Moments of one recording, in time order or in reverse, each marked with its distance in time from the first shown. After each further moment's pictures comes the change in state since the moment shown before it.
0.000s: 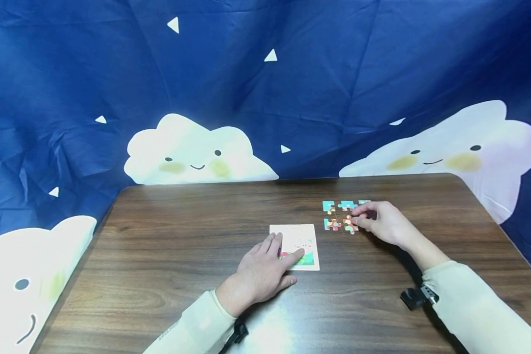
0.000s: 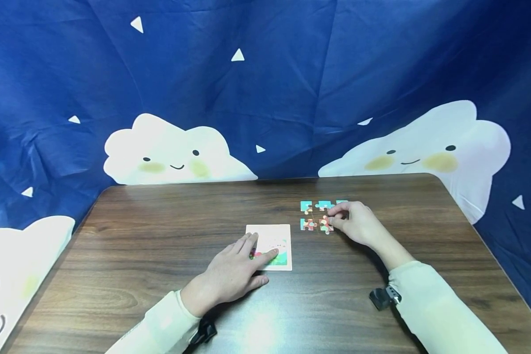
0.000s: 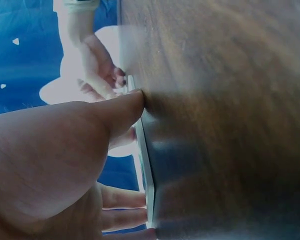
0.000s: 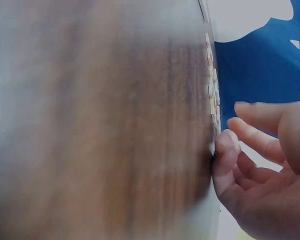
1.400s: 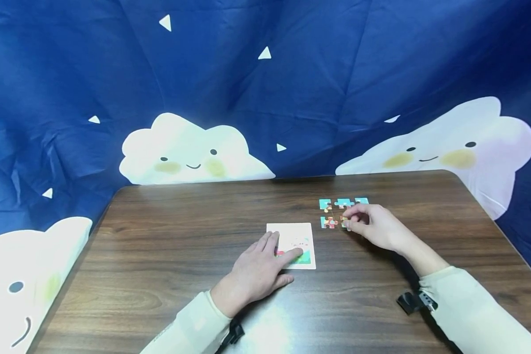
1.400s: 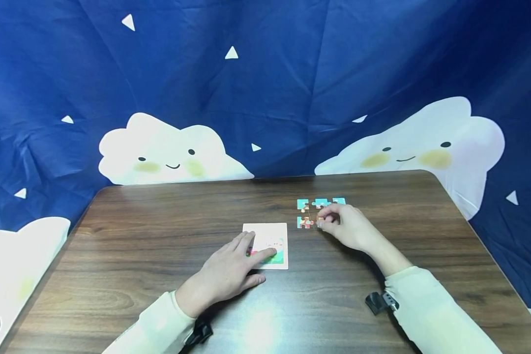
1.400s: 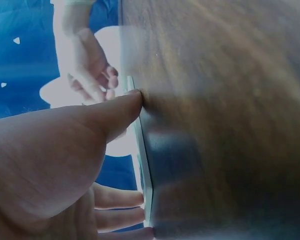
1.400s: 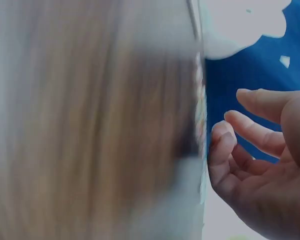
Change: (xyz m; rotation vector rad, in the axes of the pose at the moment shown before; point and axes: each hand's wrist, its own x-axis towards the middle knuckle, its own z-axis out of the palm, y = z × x) left_hand -0.001 -0.003 0.005 -0.018 0.102 0.043; right_hand -0.015 -0.018 0.004 0.001 -0.031 -0.068
